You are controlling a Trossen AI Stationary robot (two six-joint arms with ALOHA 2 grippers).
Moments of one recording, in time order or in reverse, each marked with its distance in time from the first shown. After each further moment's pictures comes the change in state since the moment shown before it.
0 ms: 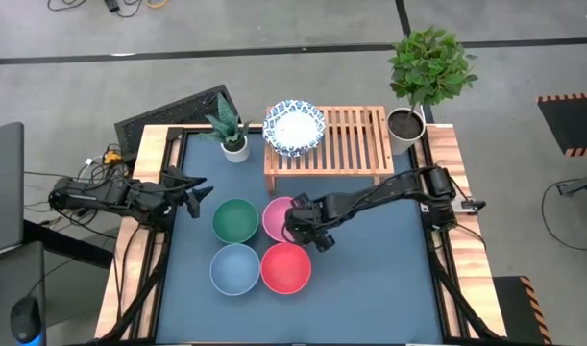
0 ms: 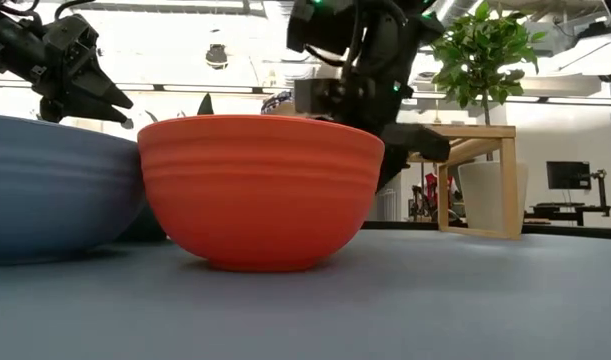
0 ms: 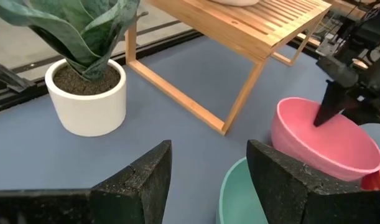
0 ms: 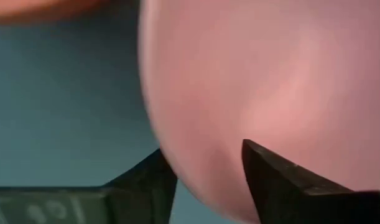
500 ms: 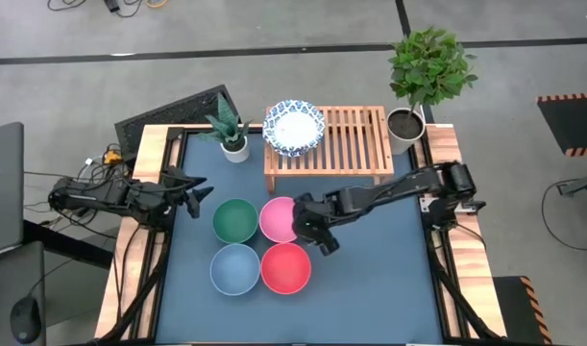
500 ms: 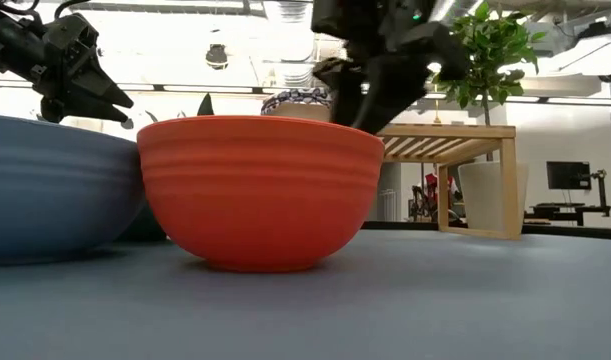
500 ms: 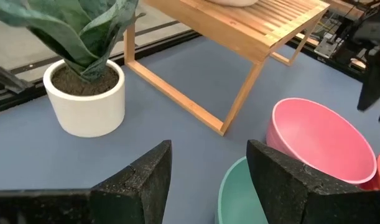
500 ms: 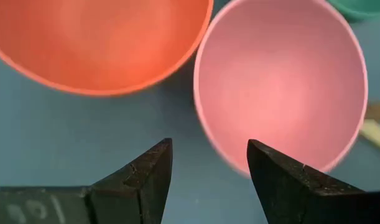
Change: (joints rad) left arm 0.000 0.000 0.000 0.004 0.003 0.004; right arm 0.025 -0.151 0.002 -0.008 -0.125 0.057
